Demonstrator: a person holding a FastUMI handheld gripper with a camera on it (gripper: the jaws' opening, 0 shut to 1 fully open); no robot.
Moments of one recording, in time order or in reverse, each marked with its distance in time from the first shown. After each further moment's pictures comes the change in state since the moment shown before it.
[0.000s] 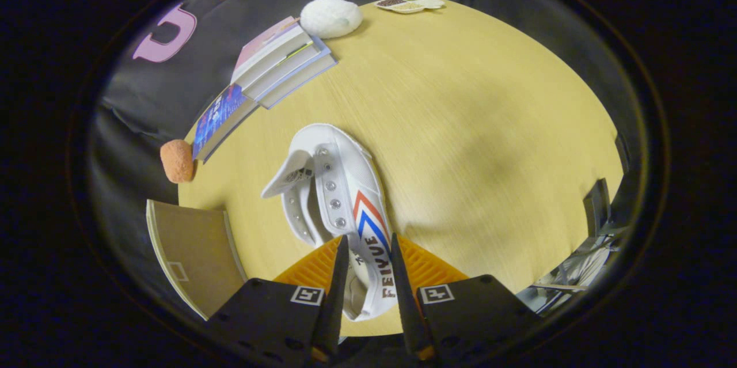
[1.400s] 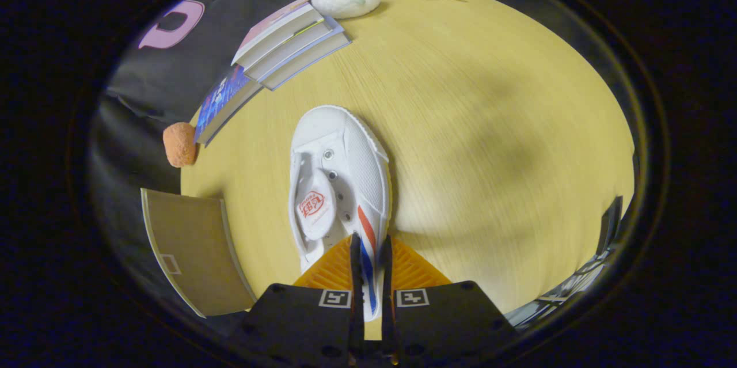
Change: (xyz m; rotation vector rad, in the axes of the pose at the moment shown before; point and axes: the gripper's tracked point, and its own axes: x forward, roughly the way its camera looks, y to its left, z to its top) arm 0.026 0.007 -0.014 -0.010 0.091 0.096
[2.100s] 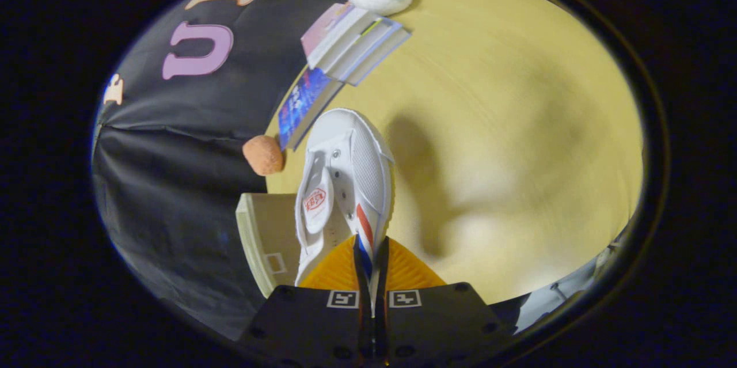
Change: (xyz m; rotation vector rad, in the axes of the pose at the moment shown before) arm -0.078 0.138 -0.029 0.100 0.059 0.388
